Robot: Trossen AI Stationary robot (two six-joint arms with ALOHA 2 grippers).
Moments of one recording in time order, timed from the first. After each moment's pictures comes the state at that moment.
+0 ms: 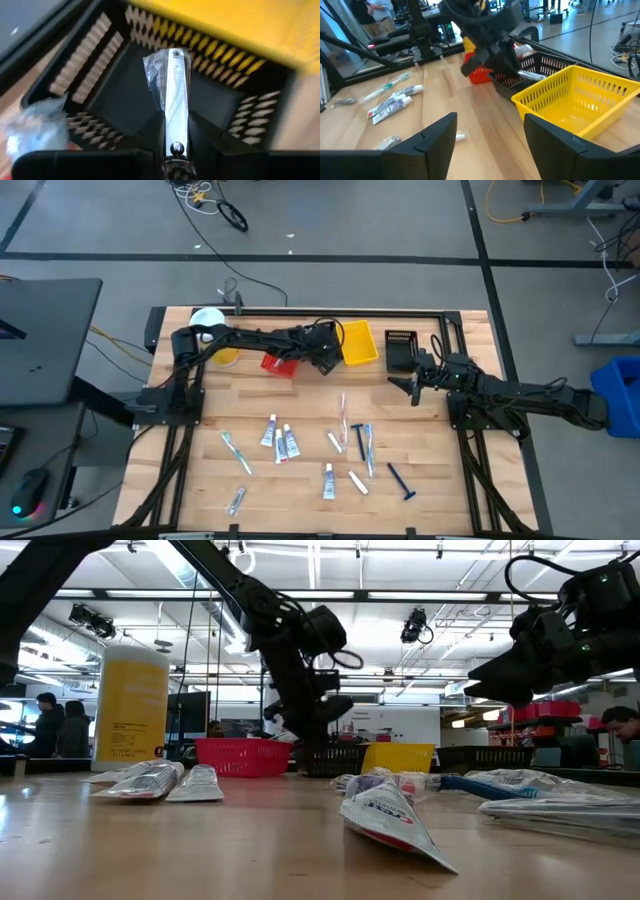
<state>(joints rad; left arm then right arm) 0.31 2.01 1.32 -0.28 -0.33 -0.30 -0.38 0.57 0.02 0.35 -0.16 0.18</state>
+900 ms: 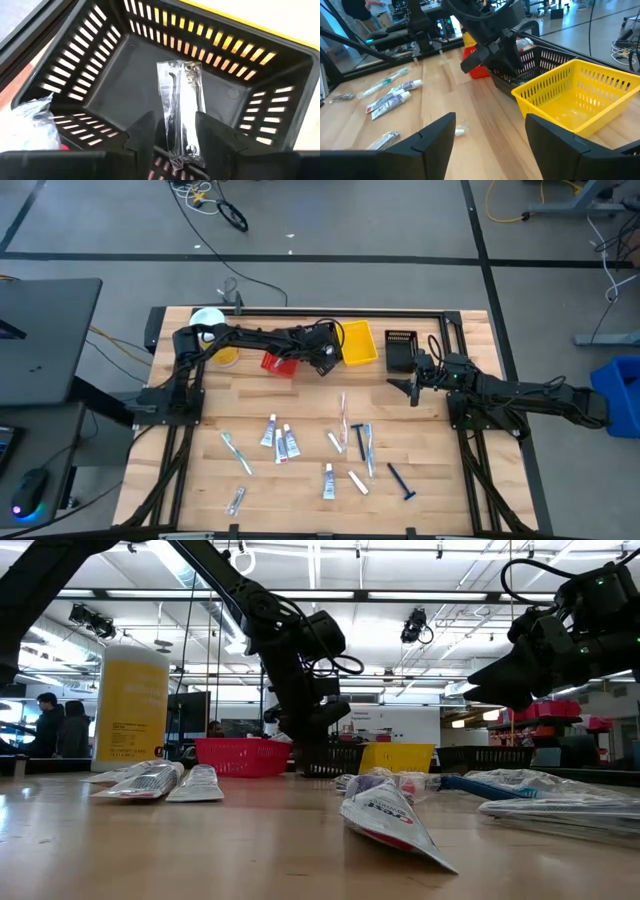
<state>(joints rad) 0.32 2.01 1.32 -0.29 -0.30 -0.25 -0.38 0.60 0.02 0.36 -0.16 0.18</state>
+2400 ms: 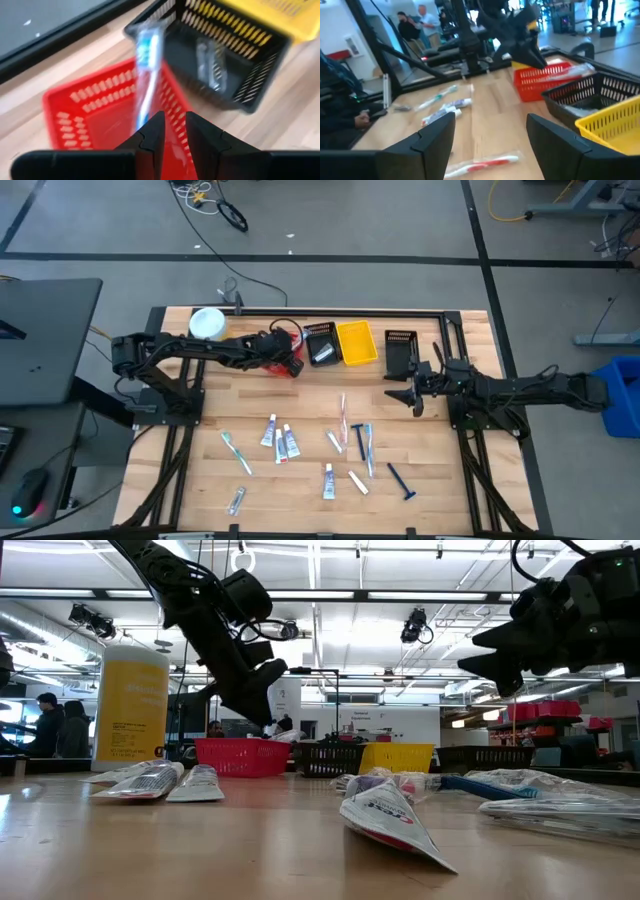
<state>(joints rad) 0.31 1.53 0.82 -0.10 -0.35 -0.42 -0.20 0.70 0.02 0.60 -0.18 0.23</state>
